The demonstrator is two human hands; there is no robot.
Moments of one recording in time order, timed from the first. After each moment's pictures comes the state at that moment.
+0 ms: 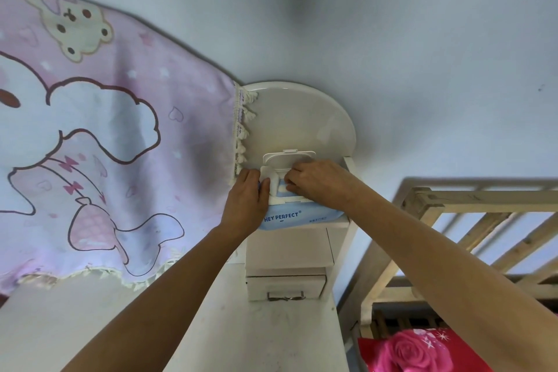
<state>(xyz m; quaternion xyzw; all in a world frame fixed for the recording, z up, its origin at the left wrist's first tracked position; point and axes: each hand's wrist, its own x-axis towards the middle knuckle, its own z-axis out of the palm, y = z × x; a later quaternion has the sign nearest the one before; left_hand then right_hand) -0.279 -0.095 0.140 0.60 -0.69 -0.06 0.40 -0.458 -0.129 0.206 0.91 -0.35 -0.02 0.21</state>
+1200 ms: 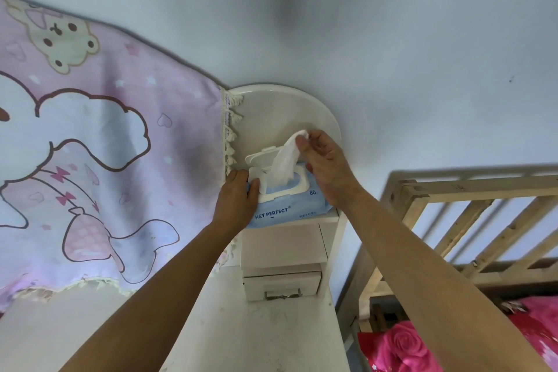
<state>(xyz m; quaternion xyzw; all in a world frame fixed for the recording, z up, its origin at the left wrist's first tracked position) -0.276 -0.097 0.146 0.61 -0.68 -0.08 0.39 -0.465 -0.094 0.222 0.58 -0.37 0.56 -0.47</state>
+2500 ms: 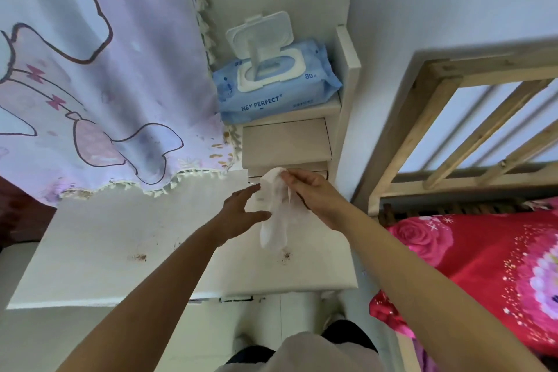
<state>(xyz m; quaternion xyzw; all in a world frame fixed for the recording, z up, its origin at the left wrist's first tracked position) -0.267 0.047 0.000 0.66 -0.58 -0.45 0.14 -0.476 0.027 0.027 0.47 -0.49 0.31 -0.67</state>
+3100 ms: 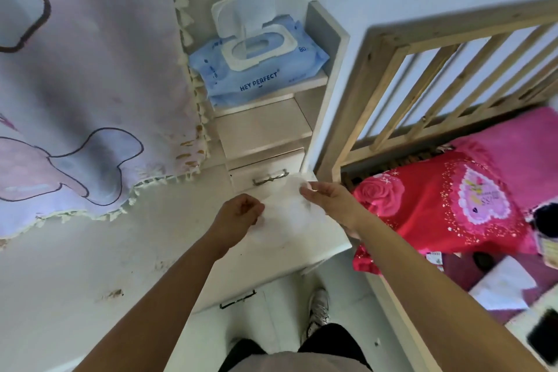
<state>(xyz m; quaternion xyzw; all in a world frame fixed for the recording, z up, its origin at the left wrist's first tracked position) -0.228 0.057 -0.024 0.54 -0.57 -0.58 0.22 -0.467 0.099 -0.004 0.36 -0.65 0.33 -0.58</state>
